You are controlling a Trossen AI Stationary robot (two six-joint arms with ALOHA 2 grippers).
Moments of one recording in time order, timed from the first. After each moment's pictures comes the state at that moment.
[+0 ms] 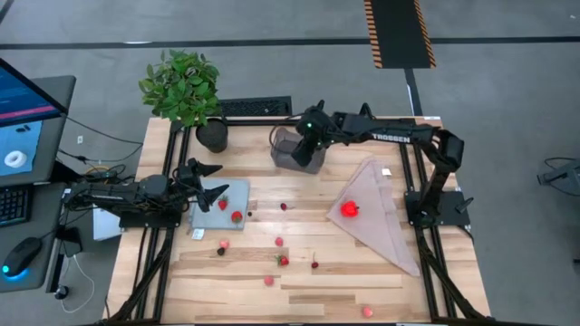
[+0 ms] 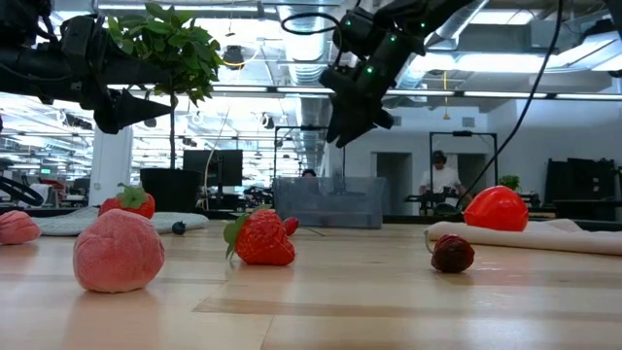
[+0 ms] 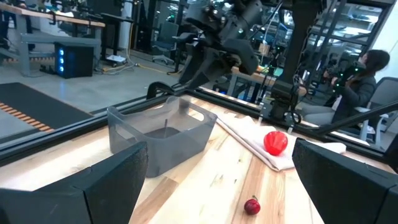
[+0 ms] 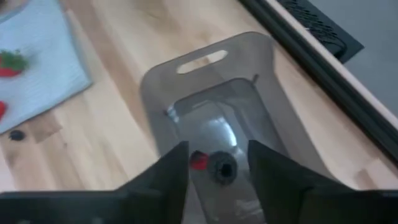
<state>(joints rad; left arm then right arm) -0.05 0.07 0.01 0.07 -0.43 -0.25 -0.37 1.79 1.43 -0.57 0.02 0.16</state>
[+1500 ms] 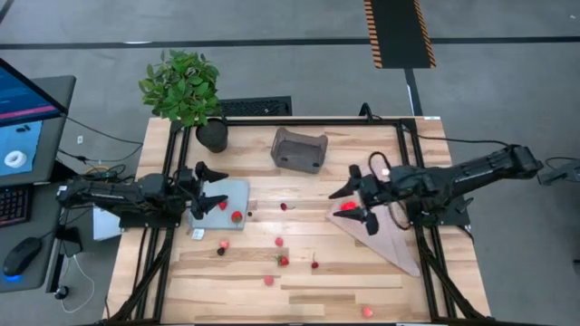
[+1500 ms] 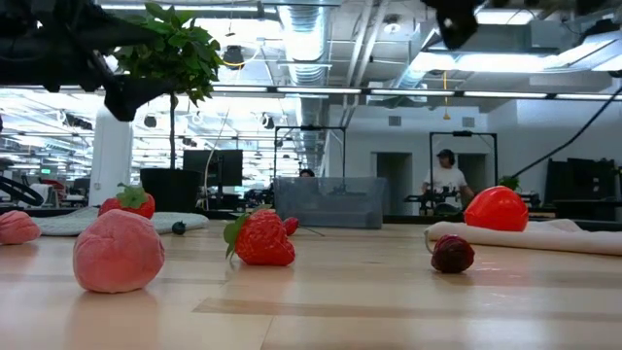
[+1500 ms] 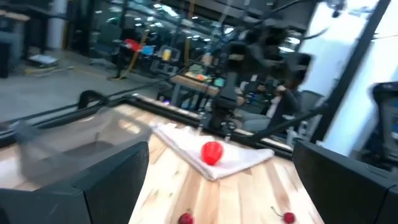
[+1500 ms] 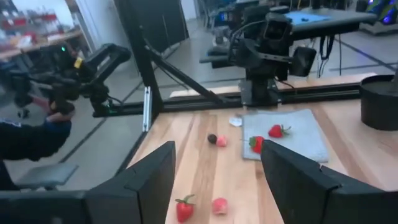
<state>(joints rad) -0.06 0.18 0.01 0.30 -0.17 -0.29 0.21 0.94 0.61 0.18 -0.03 0.14</state>
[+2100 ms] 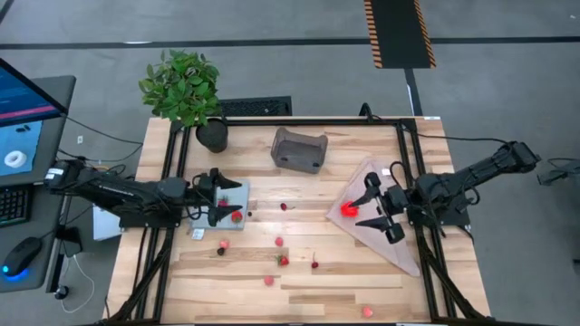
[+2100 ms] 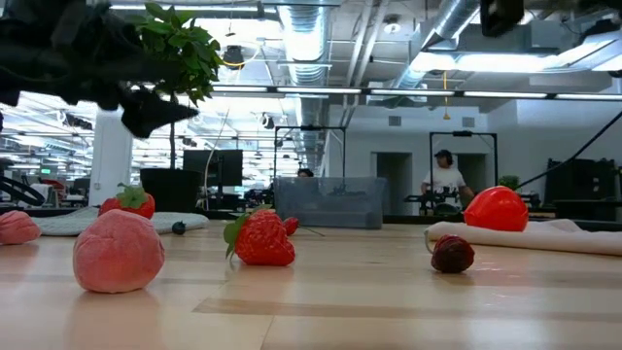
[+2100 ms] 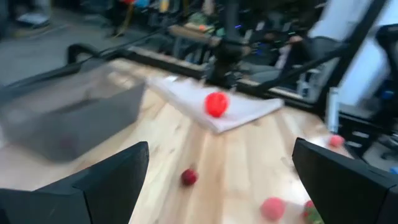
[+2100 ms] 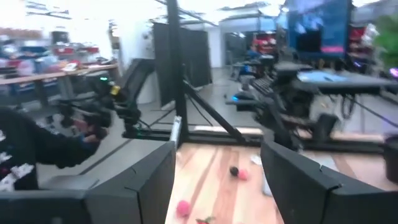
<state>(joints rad) -0.09 0.70 0.05 0.59 -0.15 -0.26 0.37 0.71 0.38 0.38 0.06 0.03</state>
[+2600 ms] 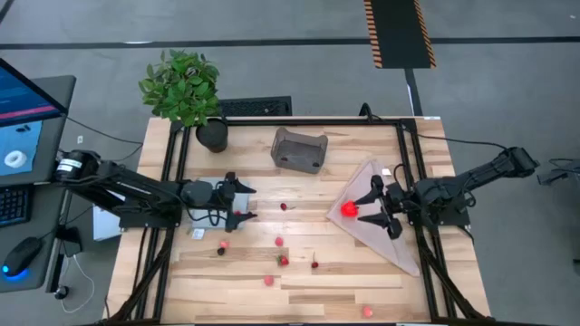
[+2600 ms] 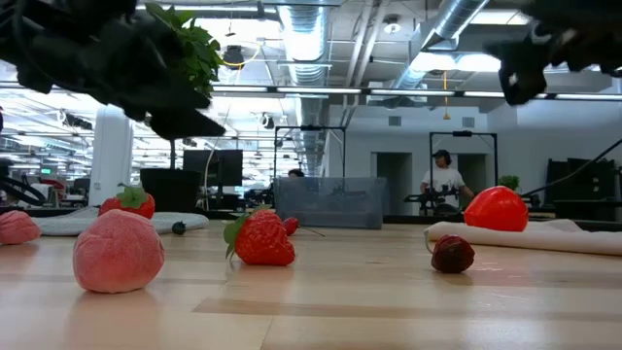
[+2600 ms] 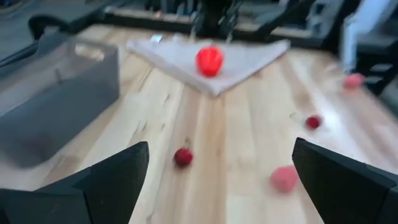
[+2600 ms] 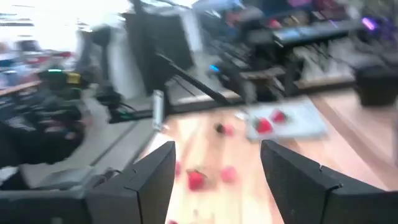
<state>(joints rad) -0.11 1.08 0.26 0.52 -0.17 -0.16 0.33 0.51 0.16 0.29 0.13 0.22</state>
